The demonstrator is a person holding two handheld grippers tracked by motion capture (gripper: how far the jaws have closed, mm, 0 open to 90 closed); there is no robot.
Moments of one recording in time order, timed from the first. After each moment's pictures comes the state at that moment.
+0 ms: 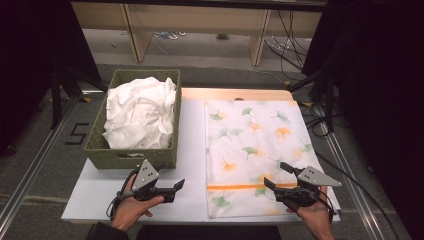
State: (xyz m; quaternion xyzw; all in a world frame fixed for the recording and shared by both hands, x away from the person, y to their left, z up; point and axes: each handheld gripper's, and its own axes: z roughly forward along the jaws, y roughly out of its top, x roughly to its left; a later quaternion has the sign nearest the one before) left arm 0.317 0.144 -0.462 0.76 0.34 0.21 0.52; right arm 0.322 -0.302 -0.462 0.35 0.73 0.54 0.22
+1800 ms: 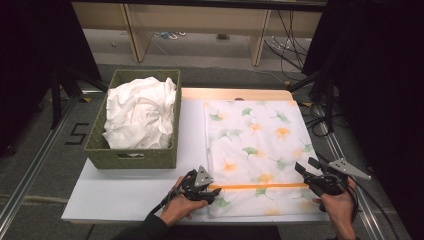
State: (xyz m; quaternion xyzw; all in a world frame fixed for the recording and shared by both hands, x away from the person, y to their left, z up) left arm 0.343 0.027 -0.501 0.85 0.29 0.13 0.41; right arm 0.346 -0.381 -0.468 0.49 0.66 0.51 0.24
